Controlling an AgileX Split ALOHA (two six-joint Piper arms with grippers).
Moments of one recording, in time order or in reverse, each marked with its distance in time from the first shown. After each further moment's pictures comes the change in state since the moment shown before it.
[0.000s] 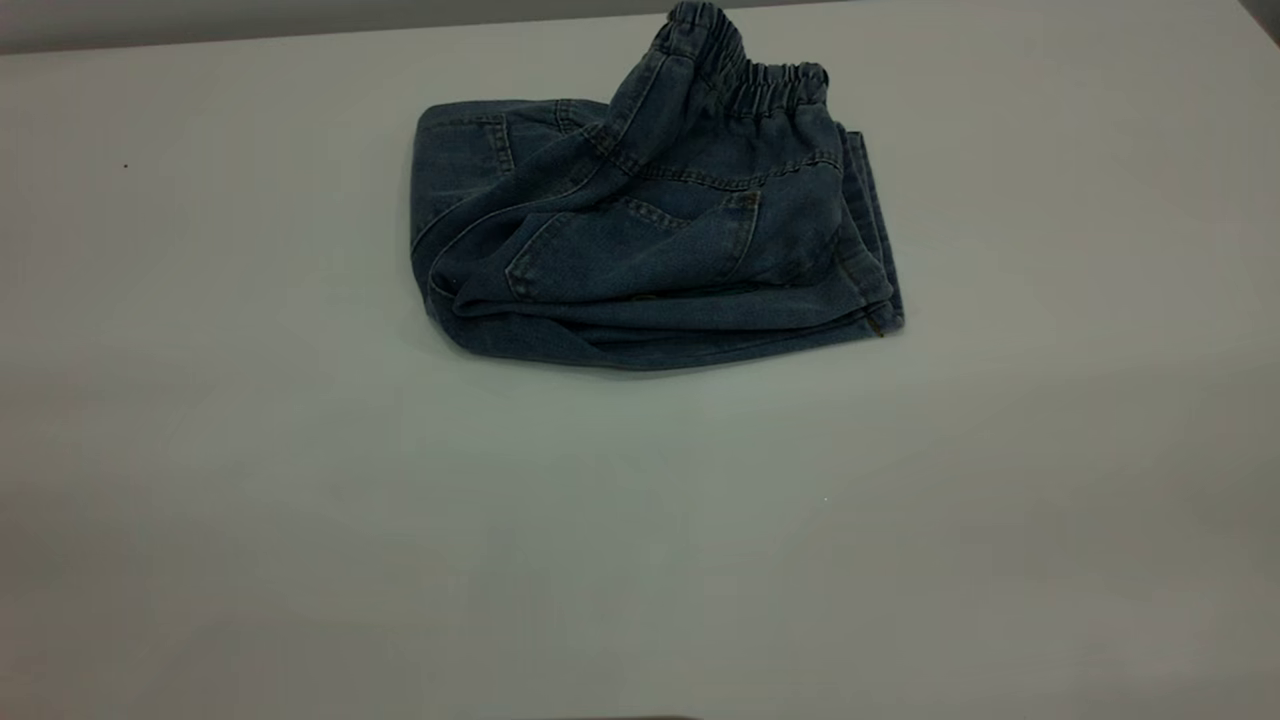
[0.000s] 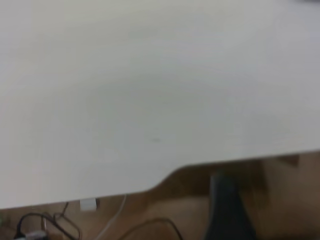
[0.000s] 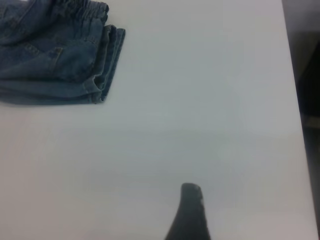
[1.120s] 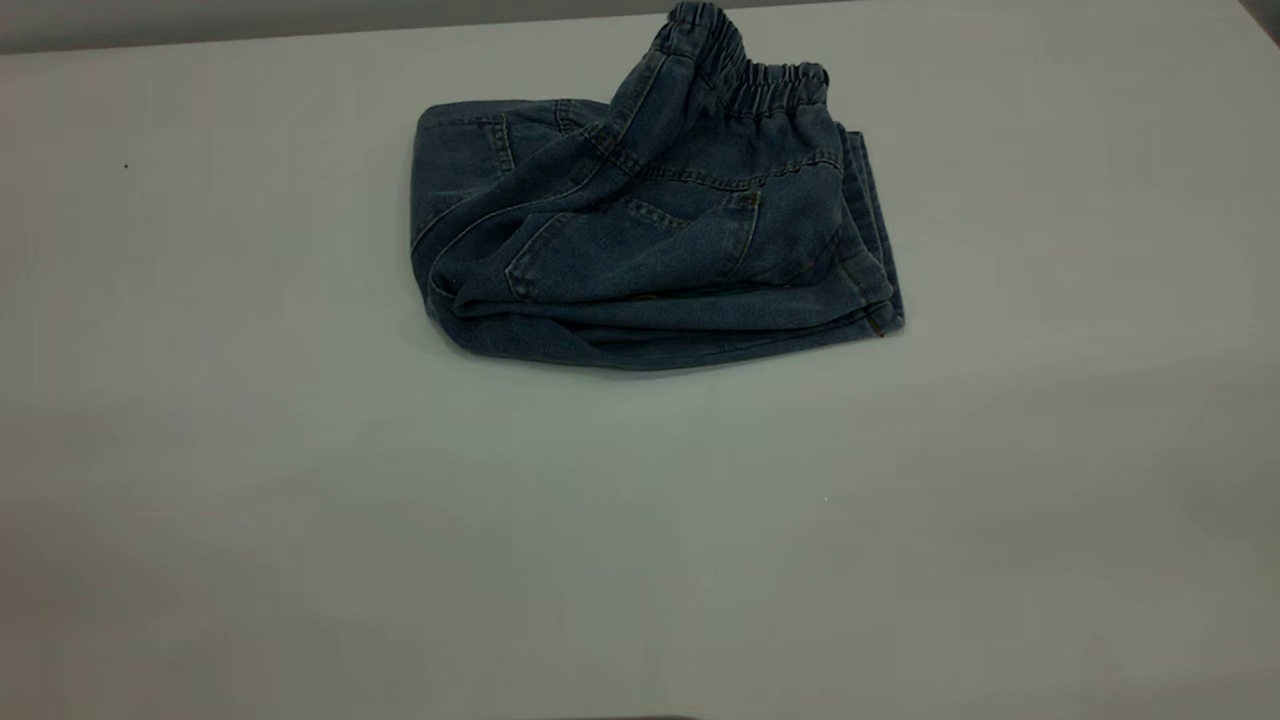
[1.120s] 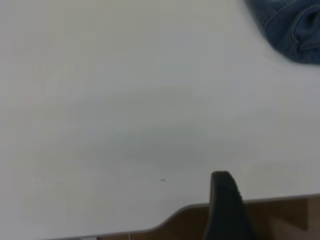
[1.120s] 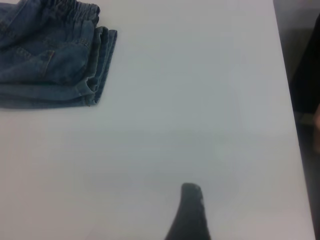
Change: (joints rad) left arm 0.012 -0.205 0.000 -0.001 0.014 0.000; right arm -0.020 0.000 0.000 0.001 0.000 0.000
